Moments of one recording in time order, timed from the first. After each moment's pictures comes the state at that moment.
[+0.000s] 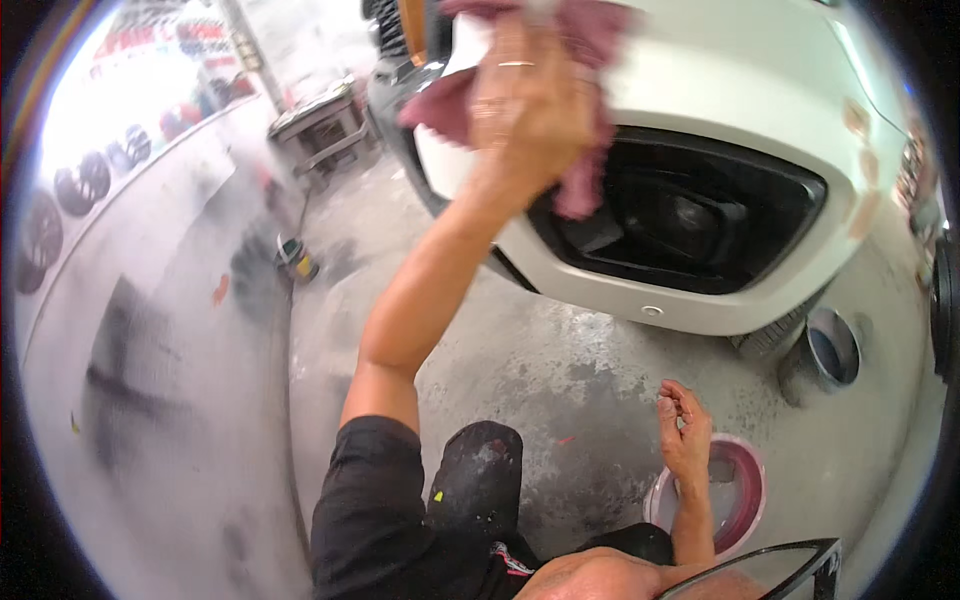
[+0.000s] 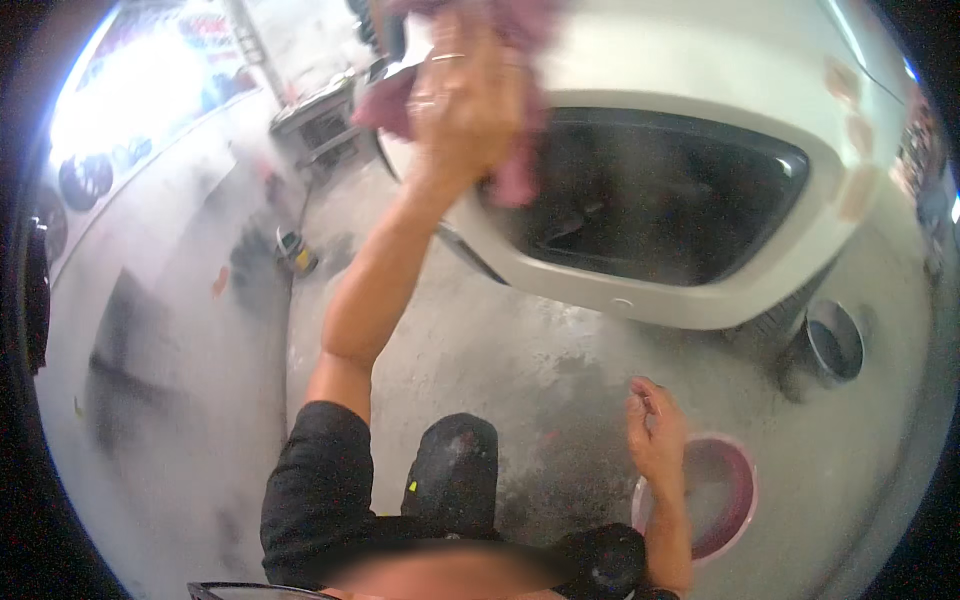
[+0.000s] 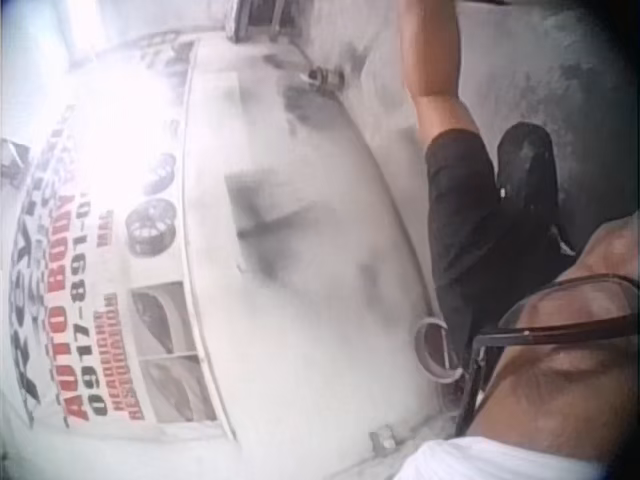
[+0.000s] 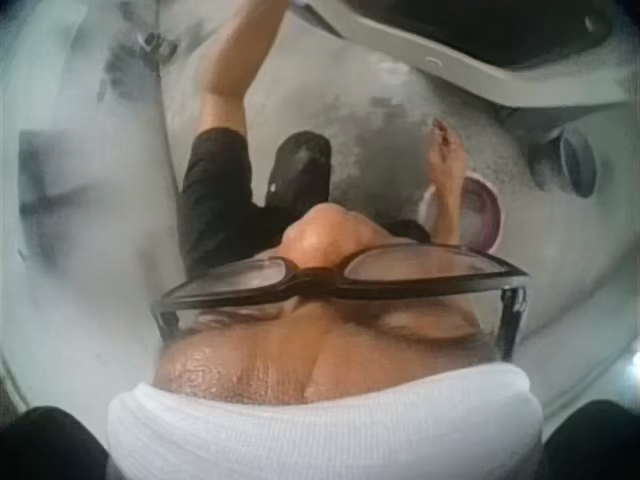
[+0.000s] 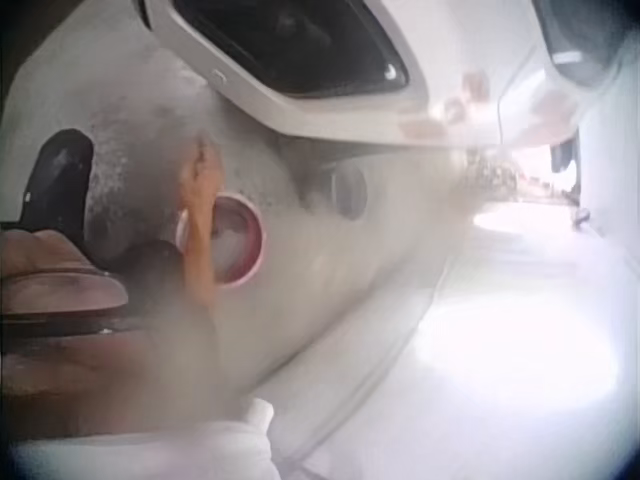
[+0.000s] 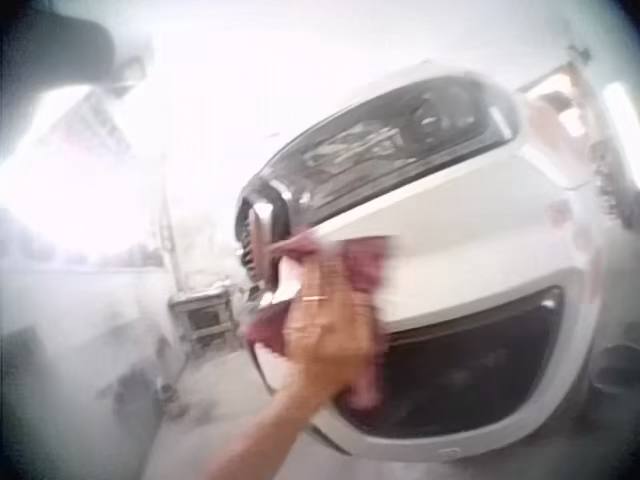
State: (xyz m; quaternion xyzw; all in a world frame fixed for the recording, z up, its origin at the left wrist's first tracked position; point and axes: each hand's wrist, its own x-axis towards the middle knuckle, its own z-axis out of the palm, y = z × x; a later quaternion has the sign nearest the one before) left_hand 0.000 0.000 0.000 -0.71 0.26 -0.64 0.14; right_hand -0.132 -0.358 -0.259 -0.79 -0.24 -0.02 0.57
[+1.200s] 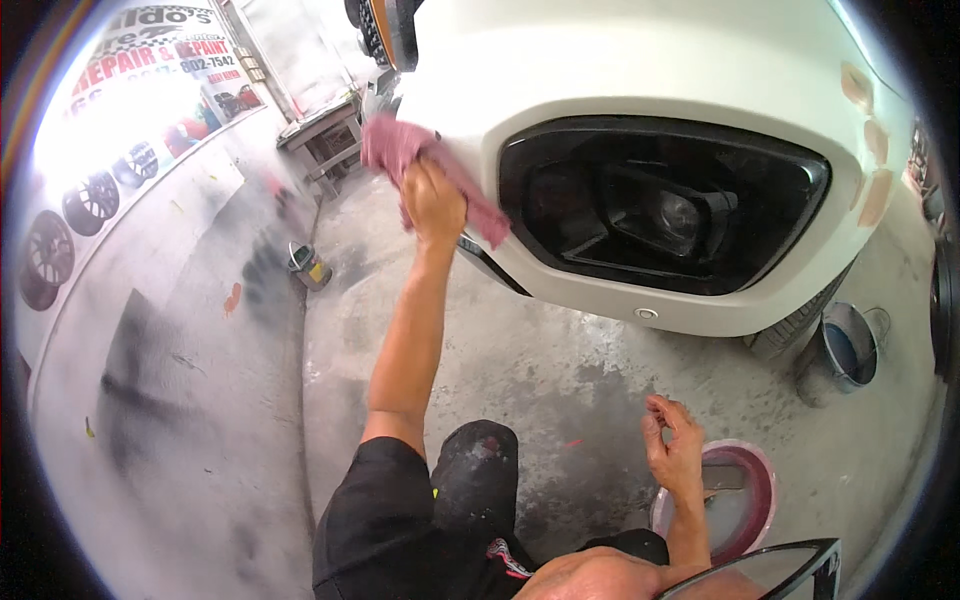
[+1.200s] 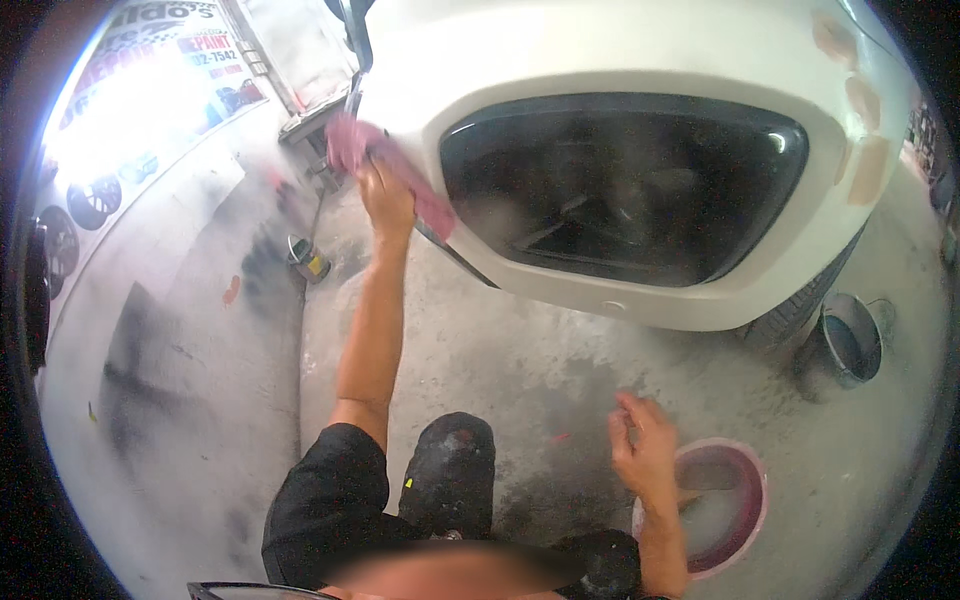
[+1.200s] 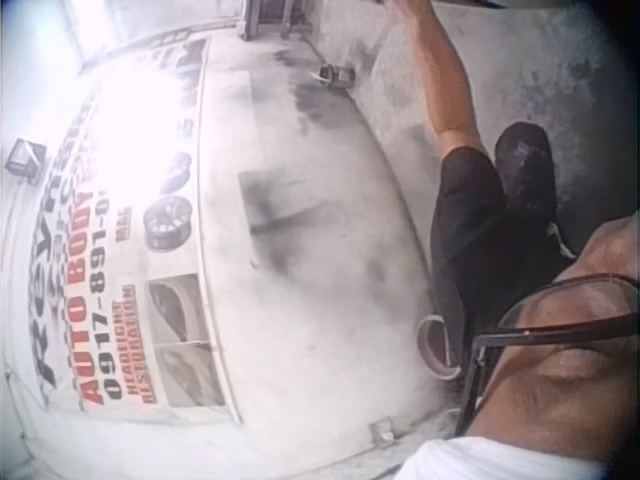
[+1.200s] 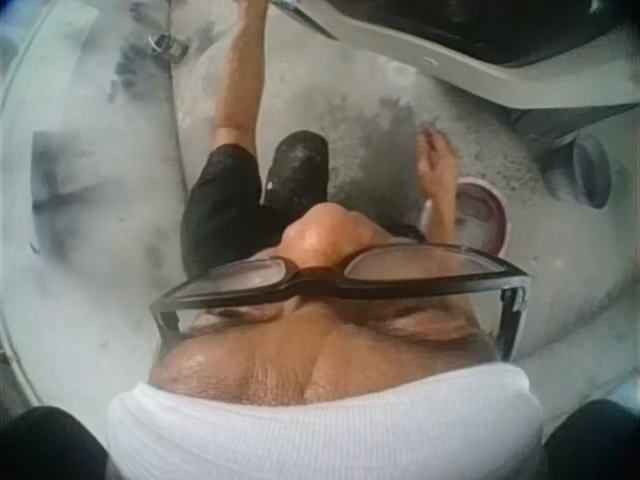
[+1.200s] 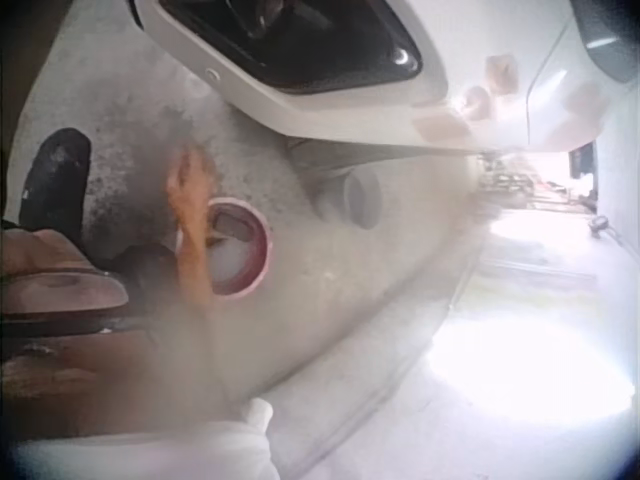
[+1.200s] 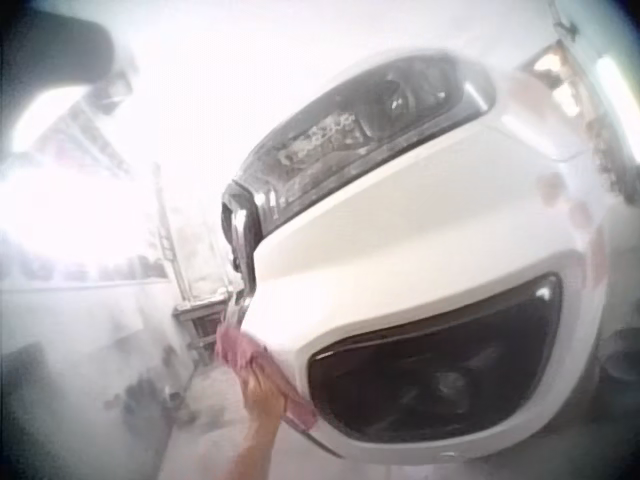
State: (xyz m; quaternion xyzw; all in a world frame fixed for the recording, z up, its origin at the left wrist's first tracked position) left_hand -0.070 0.052 -0.100 -0.73 -0.11 -0.66 0.14; right_hand -0.128 -0.362 -0.274 -0.78 -0.31 -0.04 0.55
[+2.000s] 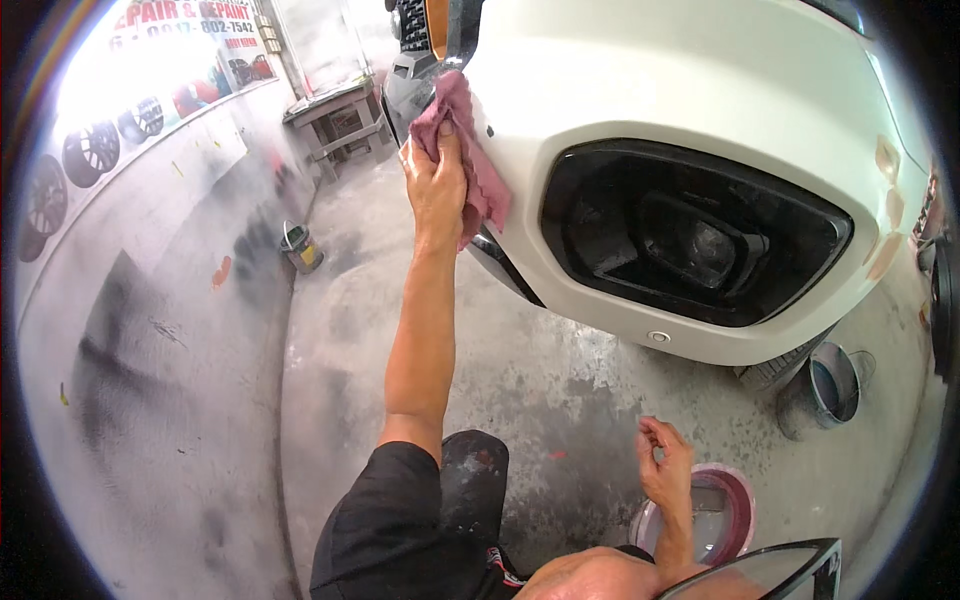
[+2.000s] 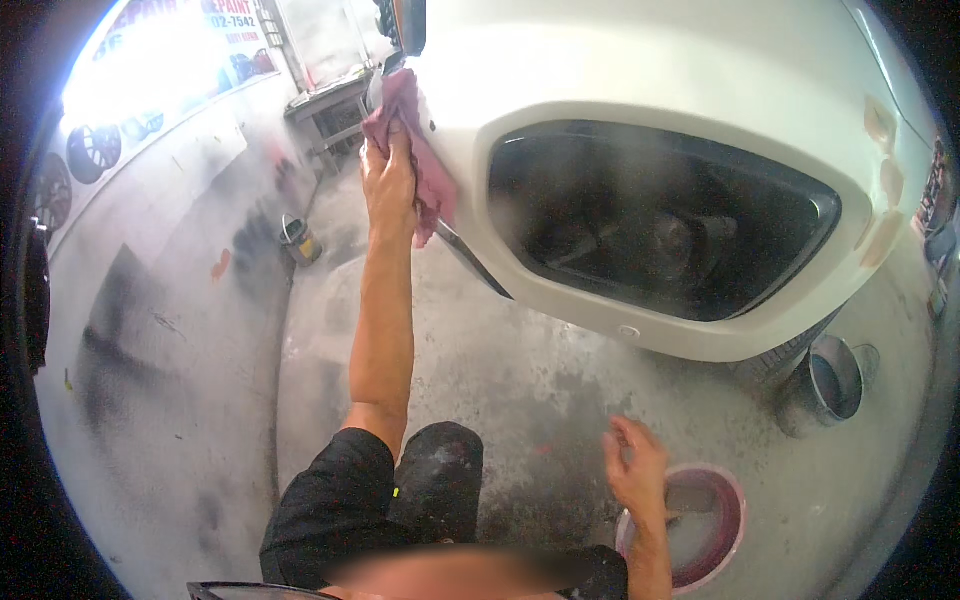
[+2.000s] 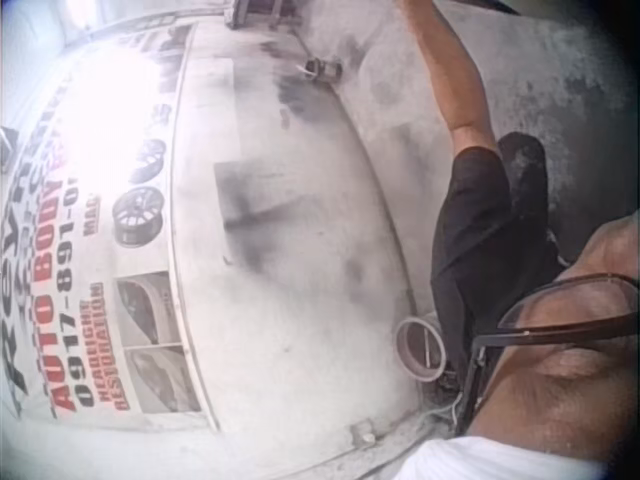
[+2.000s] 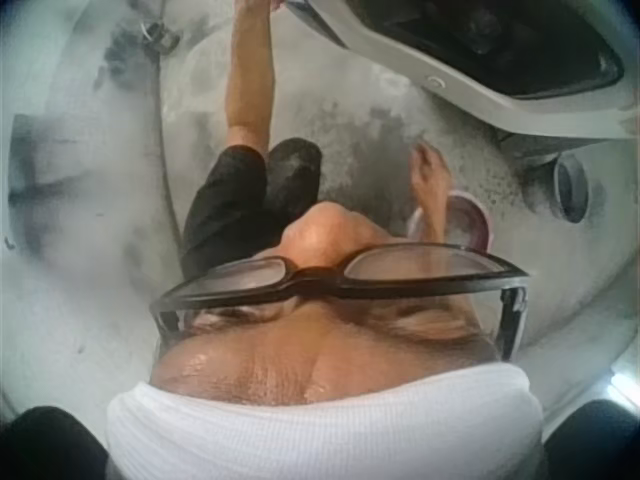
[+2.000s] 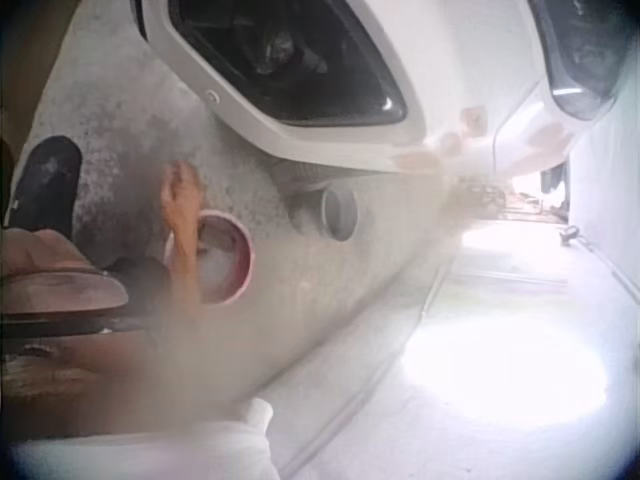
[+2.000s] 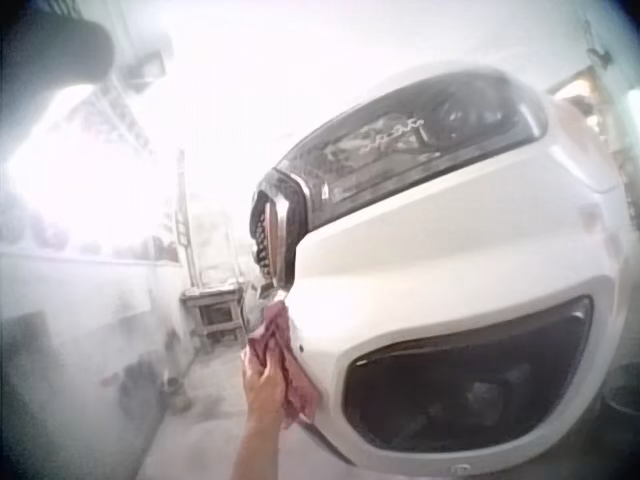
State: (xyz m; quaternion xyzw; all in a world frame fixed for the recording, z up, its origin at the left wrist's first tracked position) left_hand -0.085 0.043 -0.060 -0.64 -0.16 -0.58 -0.47; right_hand -0.127 -0.356 -0.283 -0.79 -0.29 -0.01 0.53
